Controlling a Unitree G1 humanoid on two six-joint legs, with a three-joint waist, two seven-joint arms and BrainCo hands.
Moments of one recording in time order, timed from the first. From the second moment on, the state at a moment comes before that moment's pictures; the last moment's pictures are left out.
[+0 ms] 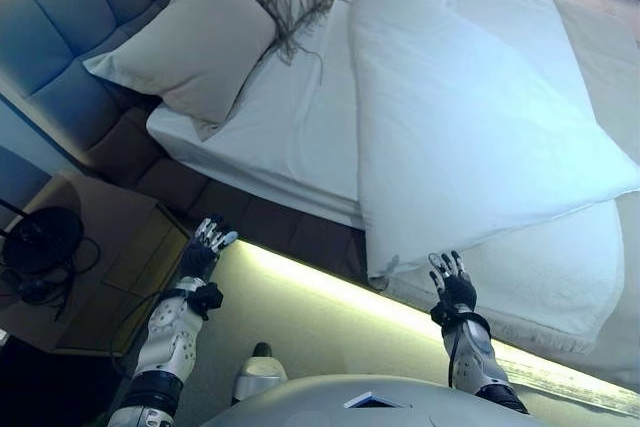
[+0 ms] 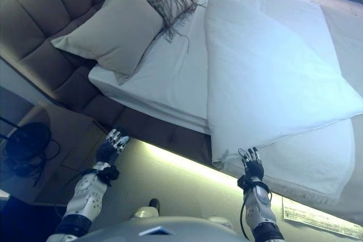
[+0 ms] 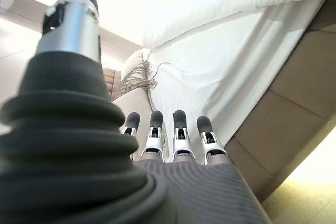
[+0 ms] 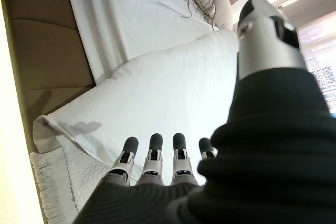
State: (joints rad) left arm 0.16 0.33 -0.07 0.41 -0.60 -0.18 -0.17; right arm 0.18 -0.21 0.10 0.59 0.77 -0.25 -0.07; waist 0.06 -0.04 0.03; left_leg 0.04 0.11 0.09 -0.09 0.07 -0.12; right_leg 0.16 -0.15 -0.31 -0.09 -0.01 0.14
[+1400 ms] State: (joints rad) left arm 0.12 0.37 -0.08 0.49 -0.60 -0.14 -0.19; right arm 0.18 -0.20 0.12 0.54 0.82 -0.23 -0.01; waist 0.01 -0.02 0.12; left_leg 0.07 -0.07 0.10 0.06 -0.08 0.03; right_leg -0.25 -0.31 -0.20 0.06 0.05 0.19
